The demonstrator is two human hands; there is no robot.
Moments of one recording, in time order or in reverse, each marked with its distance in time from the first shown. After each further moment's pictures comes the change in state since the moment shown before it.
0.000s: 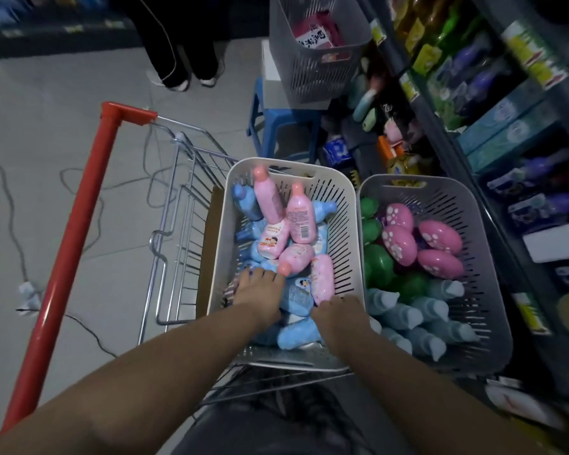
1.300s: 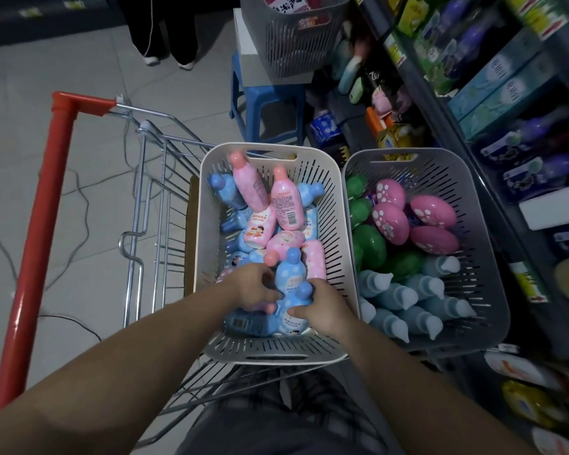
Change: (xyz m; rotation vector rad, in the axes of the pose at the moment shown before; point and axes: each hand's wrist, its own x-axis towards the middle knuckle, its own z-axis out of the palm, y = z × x) left_hand 0.019 -0.012 0.007 -0.659 -0.269 -0.068; right_hand 0.019 -0.009 0.042 1.397 0.022 0.437
